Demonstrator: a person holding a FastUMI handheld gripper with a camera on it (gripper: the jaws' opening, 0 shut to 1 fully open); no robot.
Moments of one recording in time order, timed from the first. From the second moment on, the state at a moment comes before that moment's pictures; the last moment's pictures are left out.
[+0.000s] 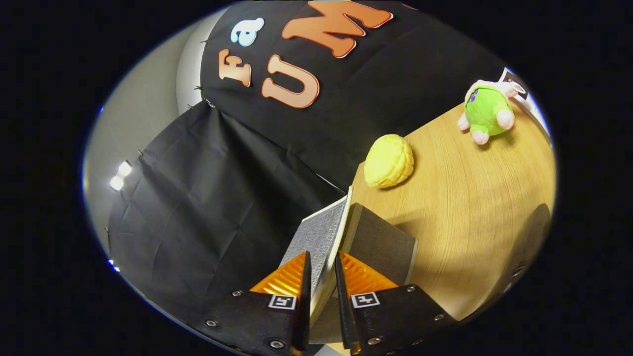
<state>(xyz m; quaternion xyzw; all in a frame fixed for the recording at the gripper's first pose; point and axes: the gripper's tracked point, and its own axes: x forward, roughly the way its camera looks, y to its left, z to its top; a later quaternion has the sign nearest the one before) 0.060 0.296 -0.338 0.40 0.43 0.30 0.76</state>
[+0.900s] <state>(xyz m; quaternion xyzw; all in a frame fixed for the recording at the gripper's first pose) 0.079 0.357 -0.196 0.39 0.37 0.34 0.77</state>
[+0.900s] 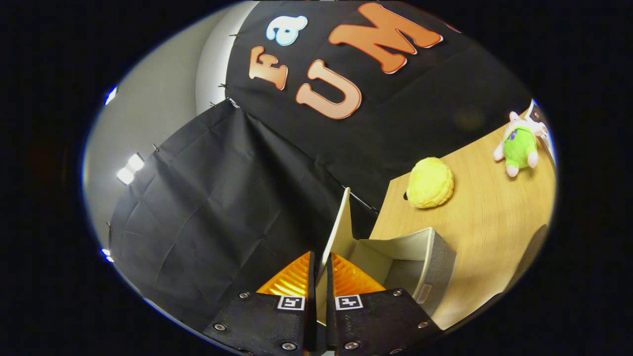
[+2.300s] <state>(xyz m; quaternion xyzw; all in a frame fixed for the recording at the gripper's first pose) 0.087 0.476 -0.125 0.26 0.27 0.34 0.86</state>
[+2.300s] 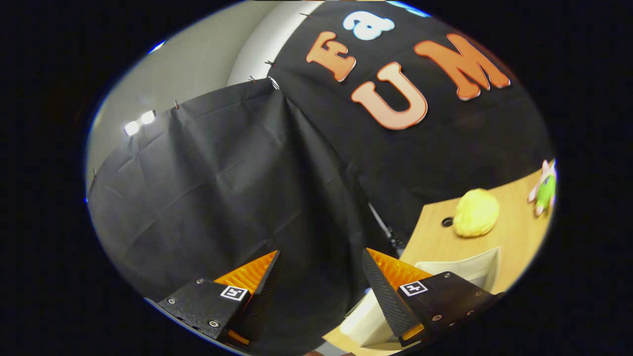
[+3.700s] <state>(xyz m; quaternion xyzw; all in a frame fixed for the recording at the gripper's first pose) 0.024 0.085 -0.344 -0.09 0.40 0.10 0.91</state>
